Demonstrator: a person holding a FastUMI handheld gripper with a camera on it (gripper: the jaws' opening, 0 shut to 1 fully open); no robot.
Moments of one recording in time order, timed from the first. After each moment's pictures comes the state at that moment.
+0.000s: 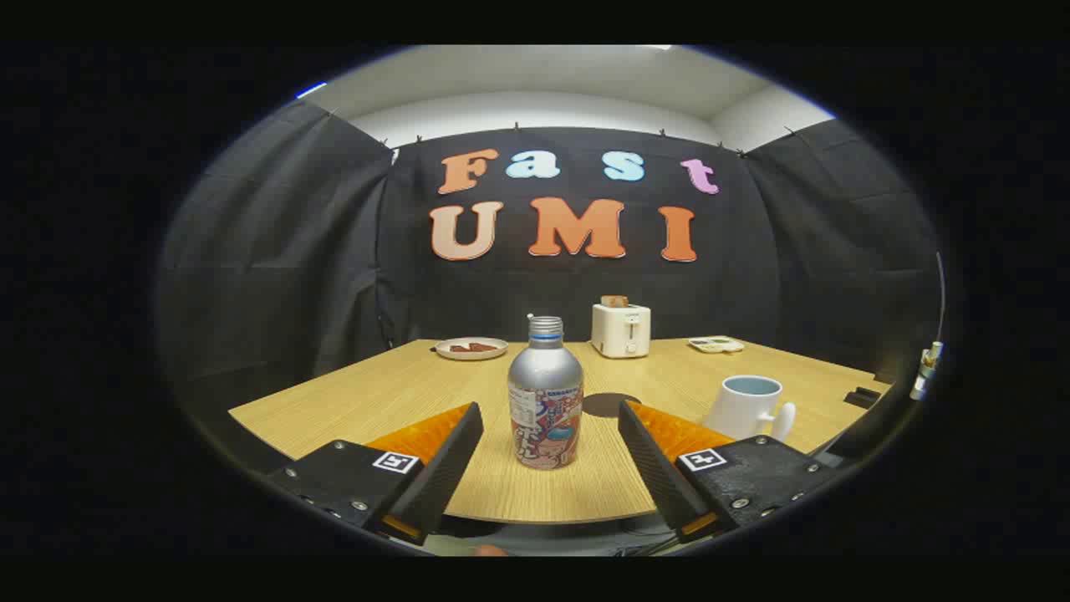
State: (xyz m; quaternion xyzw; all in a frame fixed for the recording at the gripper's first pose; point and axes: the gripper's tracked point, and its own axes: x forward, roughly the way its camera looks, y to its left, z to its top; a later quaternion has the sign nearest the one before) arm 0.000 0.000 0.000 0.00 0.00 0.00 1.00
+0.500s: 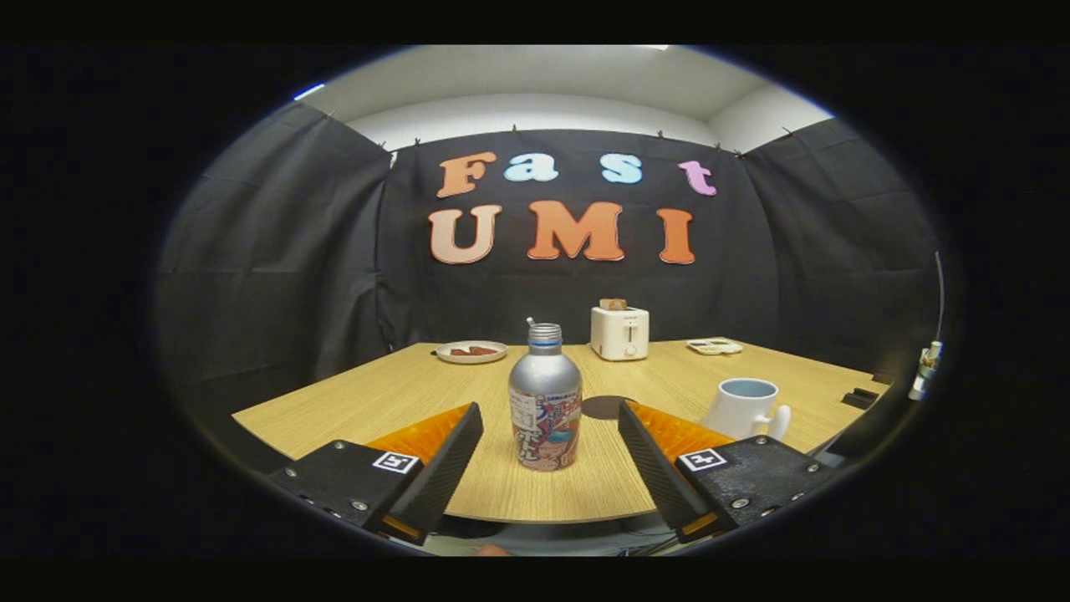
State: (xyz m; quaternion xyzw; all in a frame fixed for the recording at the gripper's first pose) arm -0.006 0.000 0.009 0.00 -0.01 0.00 1.00
